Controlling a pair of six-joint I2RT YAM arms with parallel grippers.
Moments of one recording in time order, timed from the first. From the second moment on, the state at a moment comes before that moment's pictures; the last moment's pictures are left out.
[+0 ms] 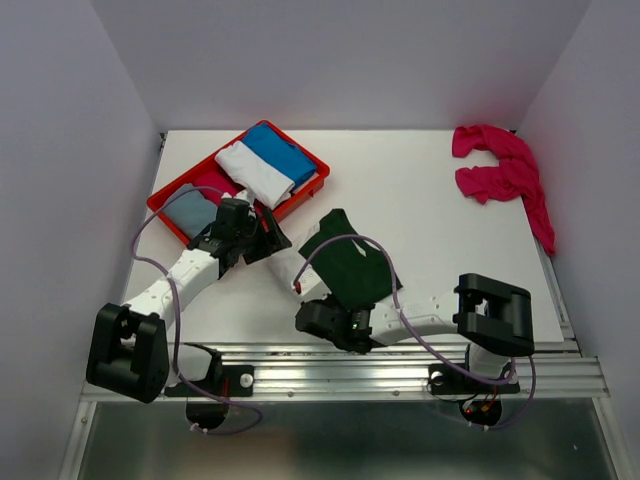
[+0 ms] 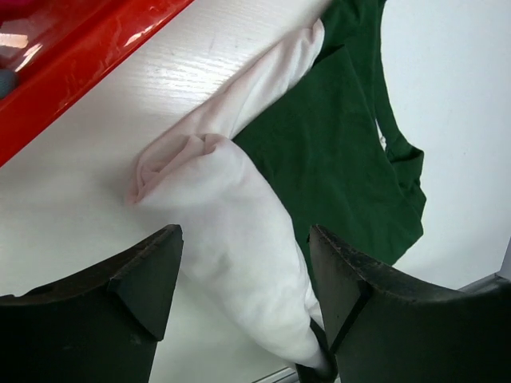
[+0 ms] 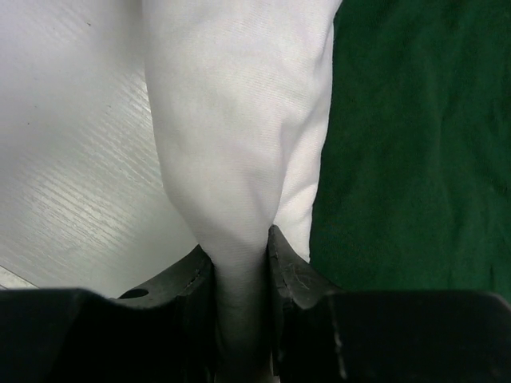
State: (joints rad) left arm -0.32 1.26 0.75 -0.27 0.19 -0.67; right arm 1.36 1.73 0.92 -0.12 0.63 0.42
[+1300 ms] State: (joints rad) left arm -0.01 1.15 1.05 -0.66 0.16 -0.58; right arm 1.38 2.05 1.38 -0.42 0.82 0.27
